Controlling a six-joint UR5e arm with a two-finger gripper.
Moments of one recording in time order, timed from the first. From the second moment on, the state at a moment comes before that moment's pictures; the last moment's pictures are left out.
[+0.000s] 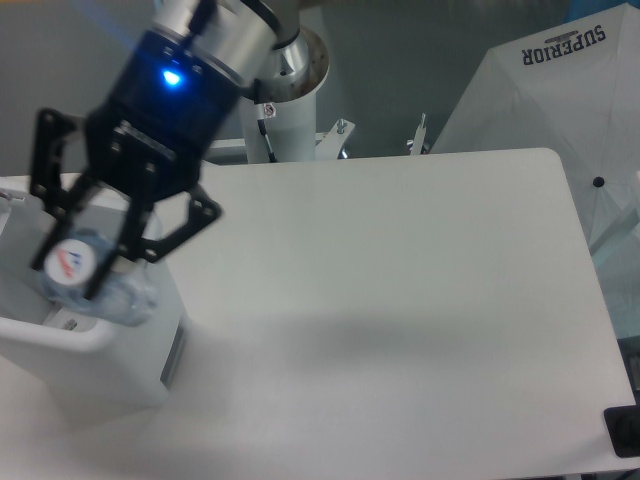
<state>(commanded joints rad) 2.25 -1.83 -1.16 -0.86 0.76 0.19</state>
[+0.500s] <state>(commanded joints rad) 2.22 -1.78 -1.31 -0.86 0.76 0.24</state>
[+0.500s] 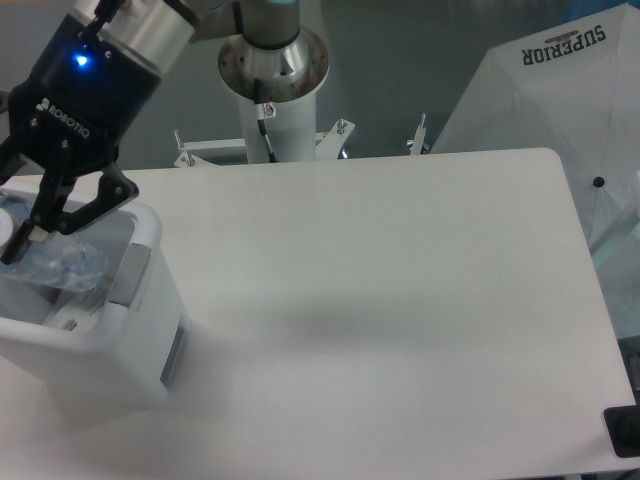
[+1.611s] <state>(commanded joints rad) 2.19 -1.79 -1.46 -0.84 0.85 0.39</state>
